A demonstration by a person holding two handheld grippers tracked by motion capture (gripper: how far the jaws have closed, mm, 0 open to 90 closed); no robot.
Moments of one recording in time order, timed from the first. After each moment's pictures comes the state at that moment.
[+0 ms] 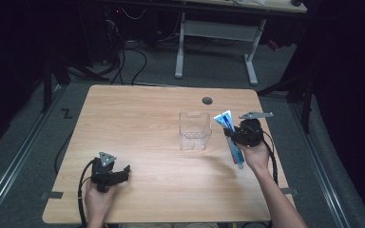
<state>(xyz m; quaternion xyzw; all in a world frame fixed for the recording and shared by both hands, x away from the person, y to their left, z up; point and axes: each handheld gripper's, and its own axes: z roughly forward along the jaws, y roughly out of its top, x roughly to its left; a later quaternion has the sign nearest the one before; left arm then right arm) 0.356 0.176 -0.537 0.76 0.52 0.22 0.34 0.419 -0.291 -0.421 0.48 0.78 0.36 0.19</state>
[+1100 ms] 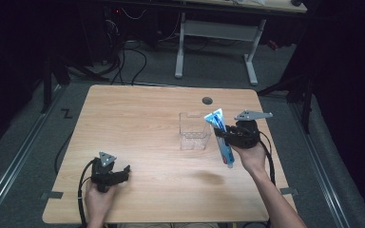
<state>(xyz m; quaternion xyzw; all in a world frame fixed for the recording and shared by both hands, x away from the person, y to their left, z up) 0.356 0.176 -0.537 0.76 0.52 0.22 0.34 0.395 -0.262 -0.388 0.41 0.79 0.43 0.17</state>
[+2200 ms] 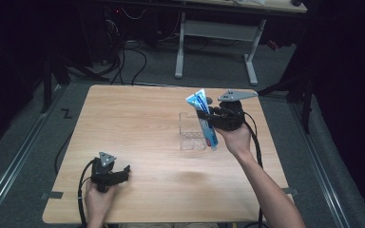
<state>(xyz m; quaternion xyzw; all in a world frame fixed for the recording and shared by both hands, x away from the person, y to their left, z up) 0.356 0.176 -0.537 0.76 0.52 0.22 0.34 0.422 -0.211 -0.340 0.36 0.79 0.46 0.18</state>
